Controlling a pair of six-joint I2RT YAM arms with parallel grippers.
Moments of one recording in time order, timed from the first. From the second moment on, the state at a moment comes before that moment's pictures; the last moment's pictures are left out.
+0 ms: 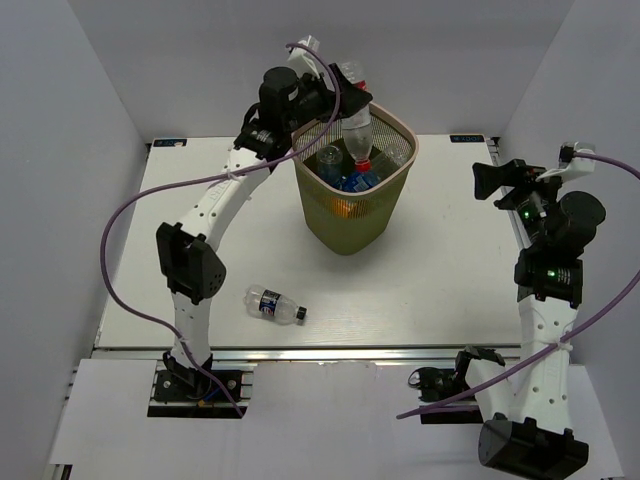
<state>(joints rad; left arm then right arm) -0.51 2.04 2.17 -0.10 0.31 -0.63 -0.23 0.83 0.98 -0.07 -0.40 0.33</state>
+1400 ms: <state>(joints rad) -0.16 1.13 0.95 -0.31 -0.27 -0.67 1.07 1.24 1.25 -0.45 -0.24 -0.19</state>
